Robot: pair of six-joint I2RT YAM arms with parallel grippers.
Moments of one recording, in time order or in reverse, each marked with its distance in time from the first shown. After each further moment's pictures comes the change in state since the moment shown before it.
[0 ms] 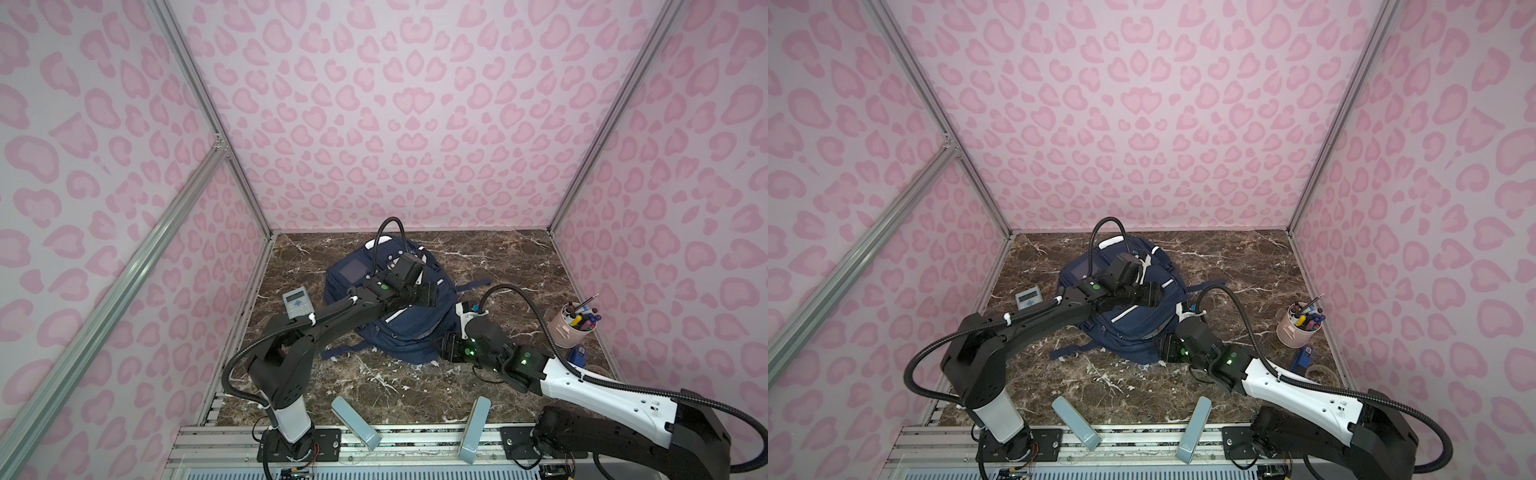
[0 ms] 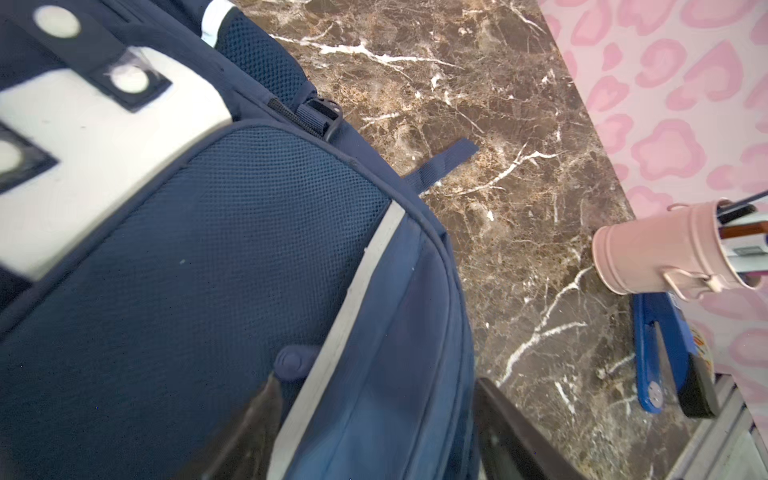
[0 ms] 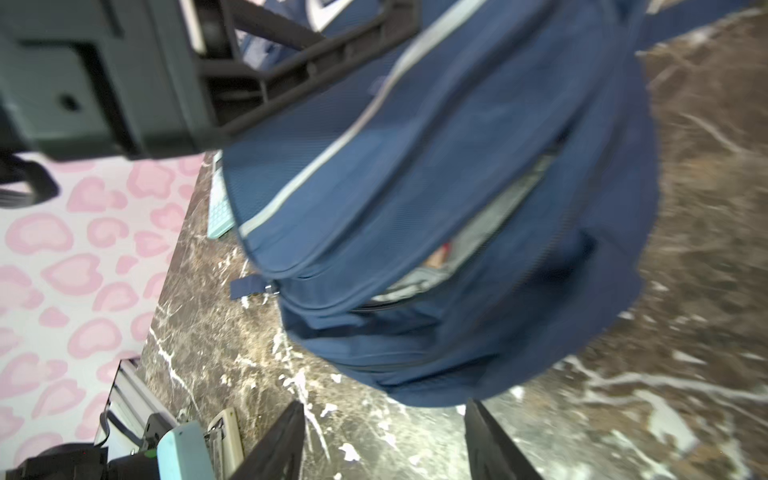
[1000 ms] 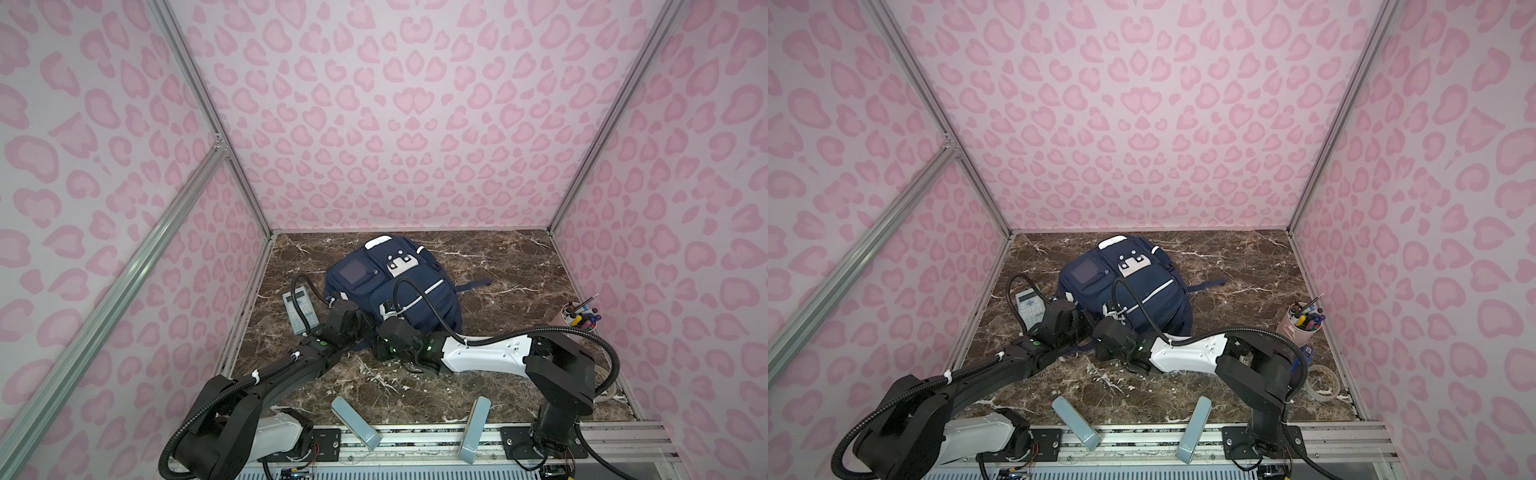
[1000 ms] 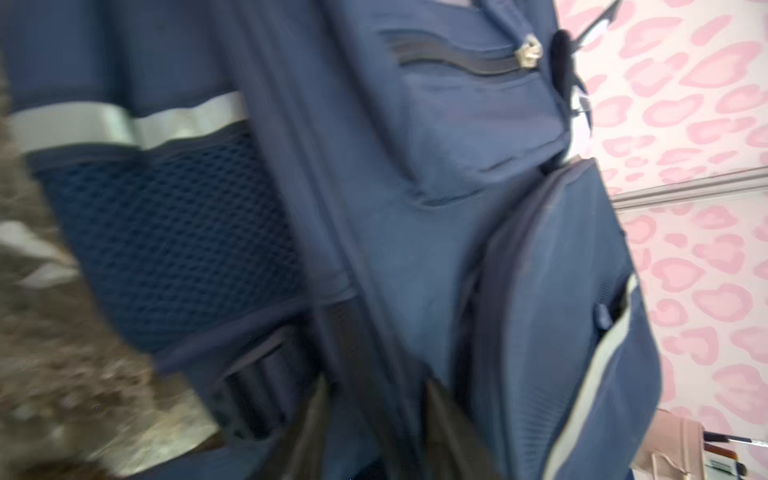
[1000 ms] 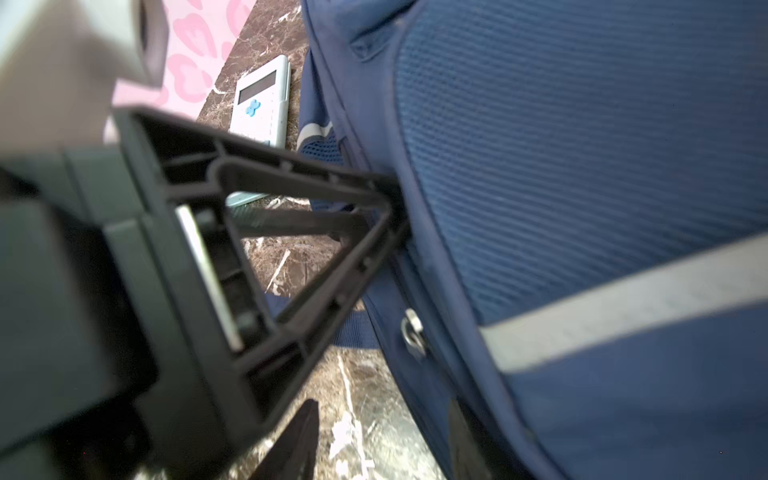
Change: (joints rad) left arm 0.254 -0.418 -0.750 0.411 -0.075 -0.468; right arm 0.189 0.737 0.479 0.189 0.110 -0.054
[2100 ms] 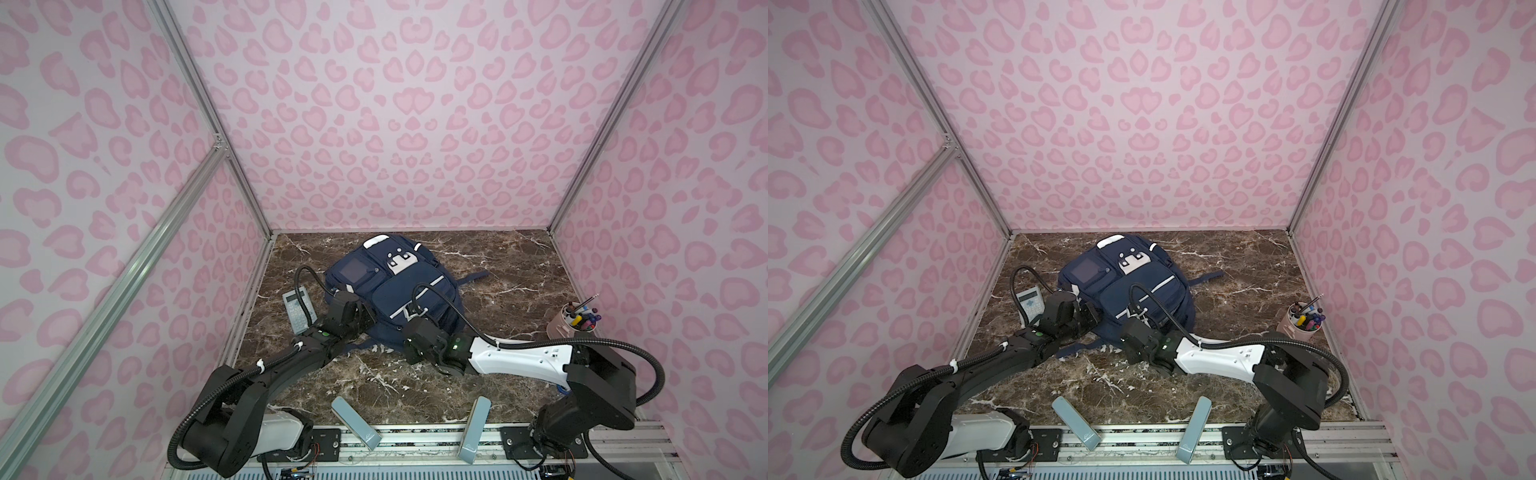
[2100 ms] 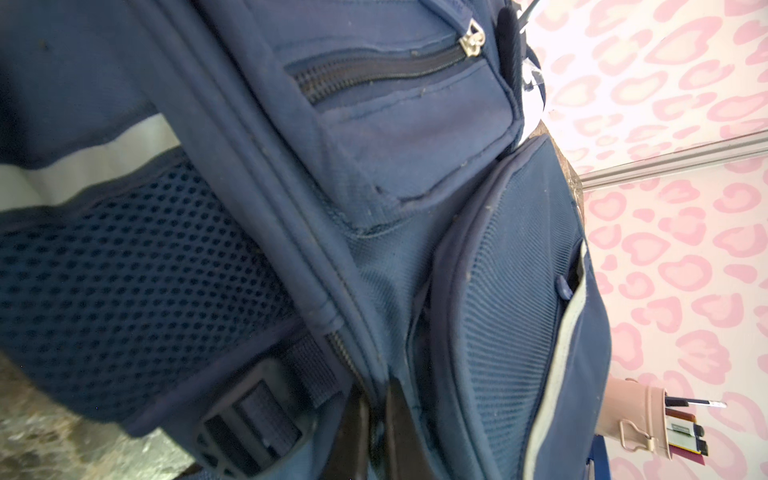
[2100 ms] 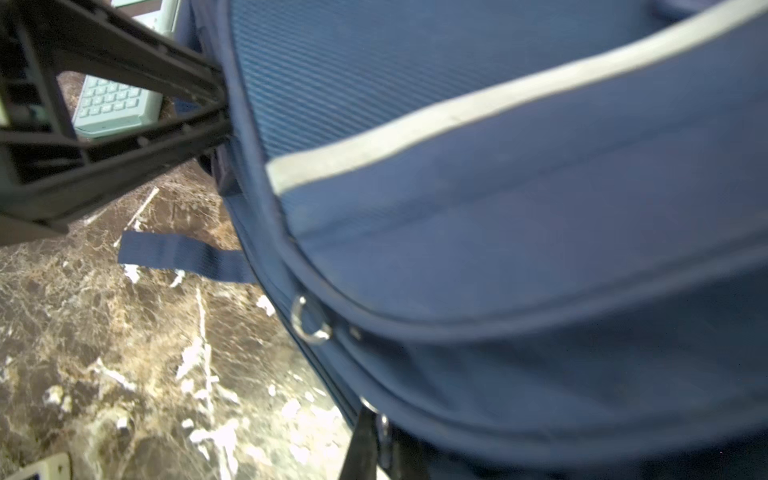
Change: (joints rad) left arm 0.032 0.059 0.056 -0.003 0.100 0.055; right arm -0.079 -0.270 -0.206 -0.237 0.076 -0.180
